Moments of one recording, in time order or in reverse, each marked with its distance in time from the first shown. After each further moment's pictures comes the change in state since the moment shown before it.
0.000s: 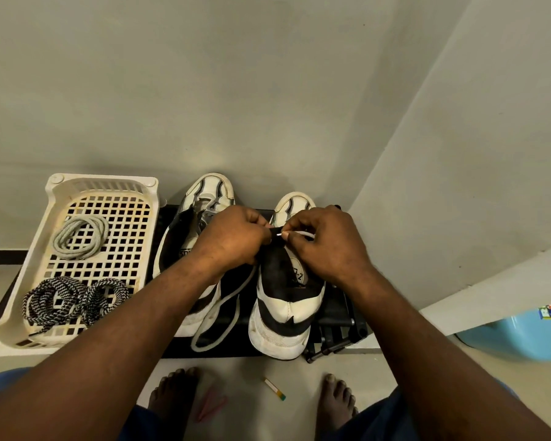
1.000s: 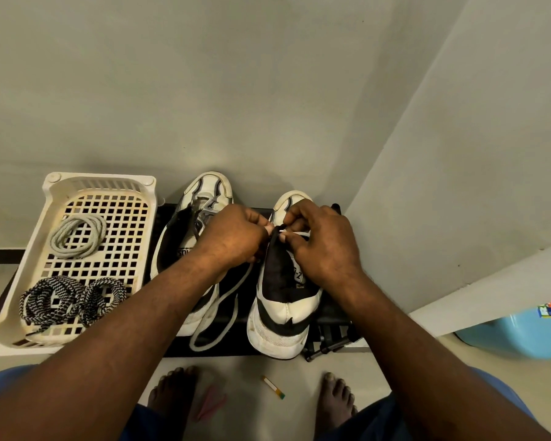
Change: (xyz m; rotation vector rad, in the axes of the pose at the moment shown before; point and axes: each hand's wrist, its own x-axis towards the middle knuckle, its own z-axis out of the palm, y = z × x) left_hand 0.001 -0.002 0.005 -0.076 0.014 -0.019; right_hand -0.009 -0.013 0.008 0.038 0.076 0.072
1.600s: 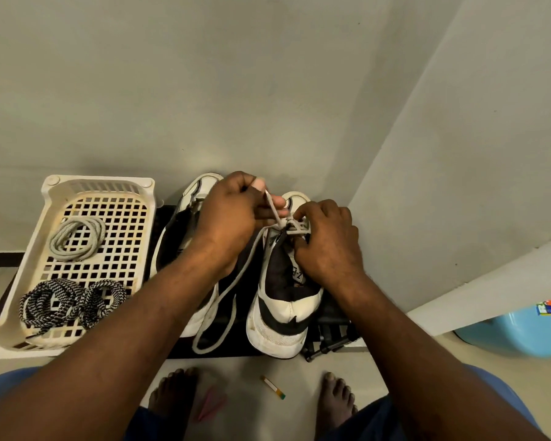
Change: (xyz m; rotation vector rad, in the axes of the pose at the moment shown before) left_hand -0.008 0.023 0.001 -0.551 0.121 0.227; right_hand 0.005 0.014 0.001 -0.315 -0.041 0.046
